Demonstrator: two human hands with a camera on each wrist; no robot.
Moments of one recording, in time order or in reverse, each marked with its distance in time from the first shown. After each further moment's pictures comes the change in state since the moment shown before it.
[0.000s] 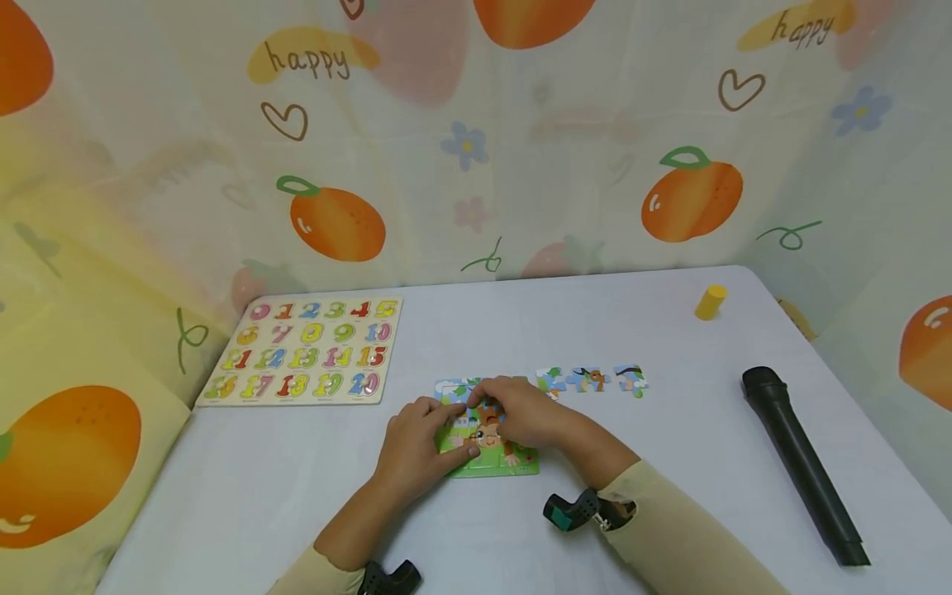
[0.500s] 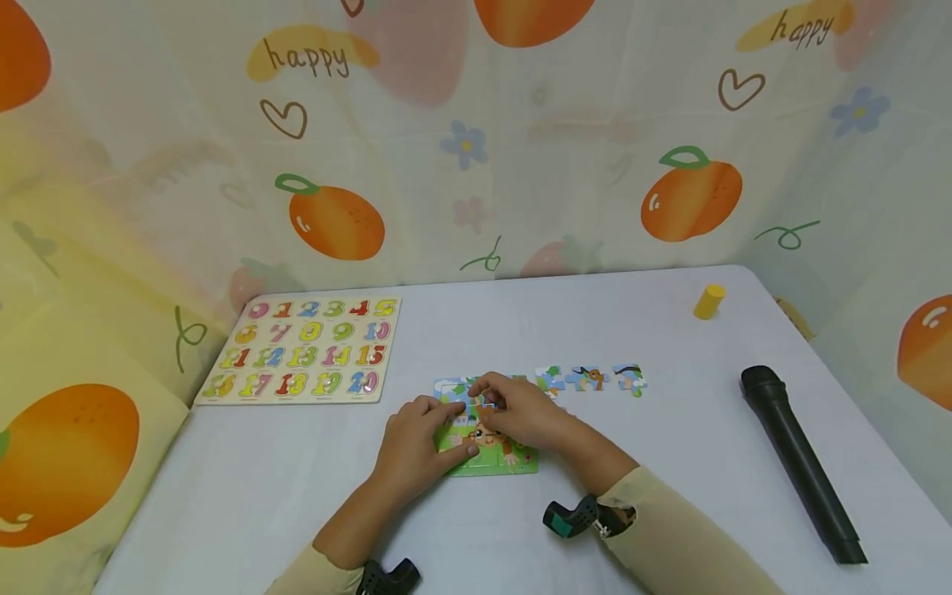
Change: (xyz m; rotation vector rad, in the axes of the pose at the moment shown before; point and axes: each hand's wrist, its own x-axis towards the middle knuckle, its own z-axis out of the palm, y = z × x) left_hand -0.001 -0.002 0.001 0.009 0.004 0.018; right_hand -0.004 0.001 0.006 0.136 0.081 0.056
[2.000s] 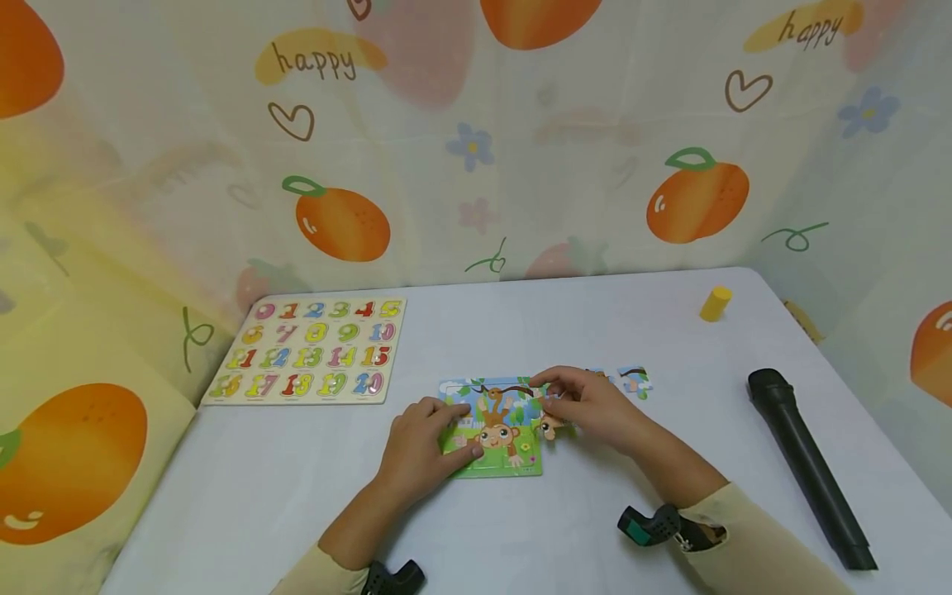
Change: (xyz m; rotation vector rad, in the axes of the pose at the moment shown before) left_hand -0.001 -0.001 0.001 0.005 0.002 -0.007; right_hand -0.054 0.028 -0.053 0.269 0.143 0.062
